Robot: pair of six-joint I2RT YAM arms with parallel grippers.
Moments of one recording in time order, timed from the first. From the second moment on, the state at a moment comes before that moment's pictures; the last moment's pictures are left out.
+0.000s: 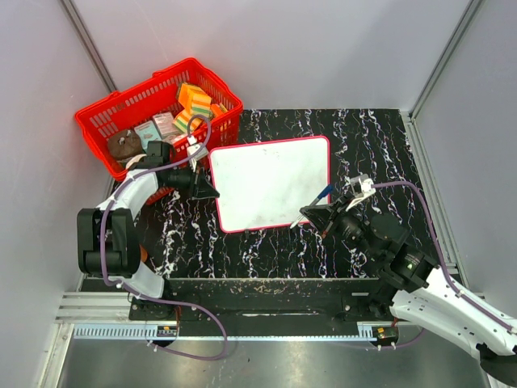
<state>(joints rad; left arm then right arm) -0.01 1.58 1.06 -0.58 1.05 0.51 0.88 0.56 0.60 -0.07 0.12 0.55</state>
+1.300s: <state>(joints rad) 0.05 1.53 1.05 -0.77 1.11 0.73 0.88 0.62 0.59 0.03 0.11 0.55</state>
